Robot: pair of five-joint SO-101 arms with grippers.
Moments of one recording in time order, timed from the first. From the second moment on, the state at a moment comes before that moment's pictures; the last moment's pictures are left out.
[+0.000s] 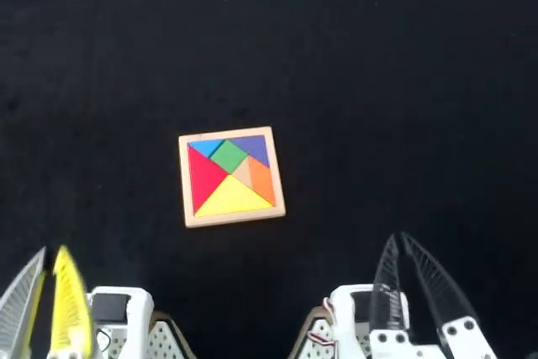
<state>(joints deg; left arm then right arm) -3.6 -104.3 11.7 95.6 -7.6 -2.6 -103.8 16.6 93.5 14.9</state>
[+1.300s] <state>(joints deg) -13.3 -103.6 93.0 46.5 -16.0 -2.8 -103.8 82.5 42.0 14.5</state>
